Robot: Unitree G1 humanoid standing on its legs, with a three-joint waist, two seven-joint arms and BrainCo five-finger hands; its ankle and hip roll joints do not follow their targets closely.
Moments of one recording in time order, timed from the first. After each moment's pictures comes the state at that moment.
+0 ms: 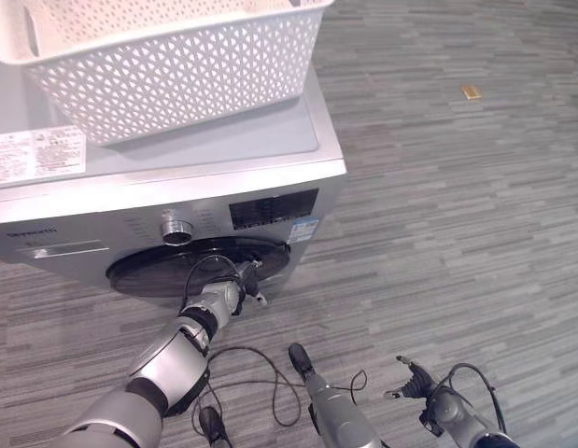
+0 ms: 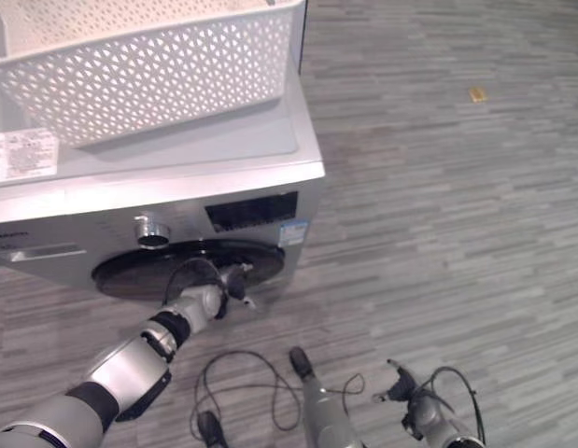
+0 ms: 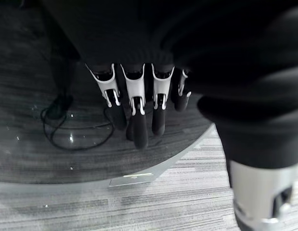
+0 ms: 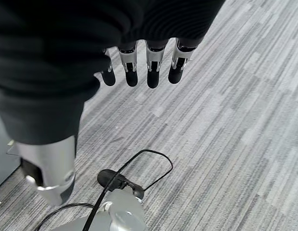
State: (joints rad) left arm -0.85 0.23 -0.68 1.29 0.44 -0.02 0.10; right arm -0.09 -0.49 0.47 0.87 -0.24 -0.06 -0.10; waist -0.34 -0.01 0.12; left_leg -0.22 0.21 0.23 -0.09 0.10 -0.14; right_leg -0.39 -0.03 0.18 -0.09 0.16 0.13
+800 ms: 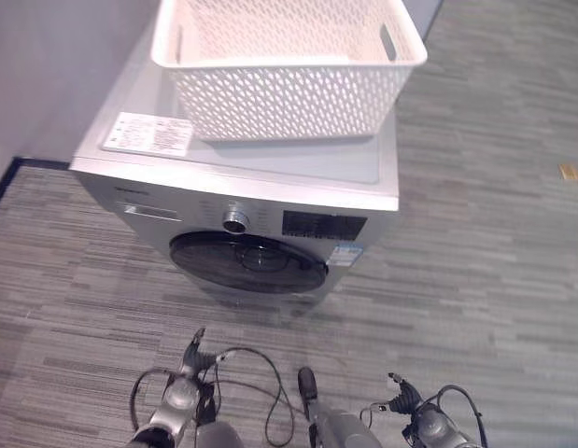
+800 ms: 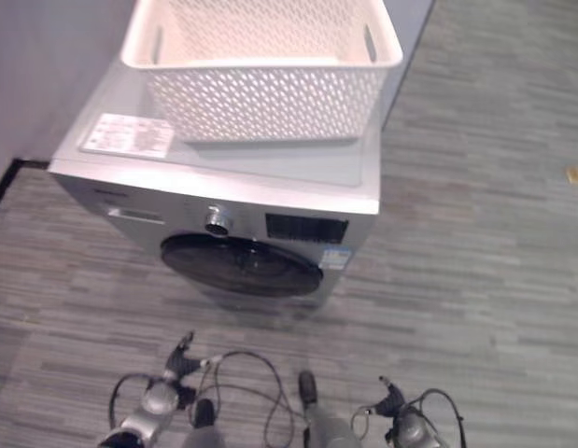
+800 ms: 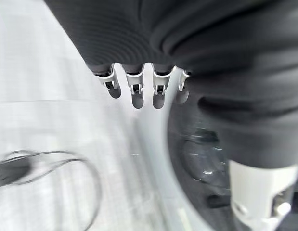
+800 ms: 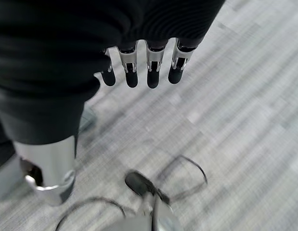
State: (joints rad) left arm -0.05 0.31 -0.32 0.97 -0.08 -0.19 0.20; right arm -0.08 -0.33 0.40 1.13 -0.19 -0.09 -0.15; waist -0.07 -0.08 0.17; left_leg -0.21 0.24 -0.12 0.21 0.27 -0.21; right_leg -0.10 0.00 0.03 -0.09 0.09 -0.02
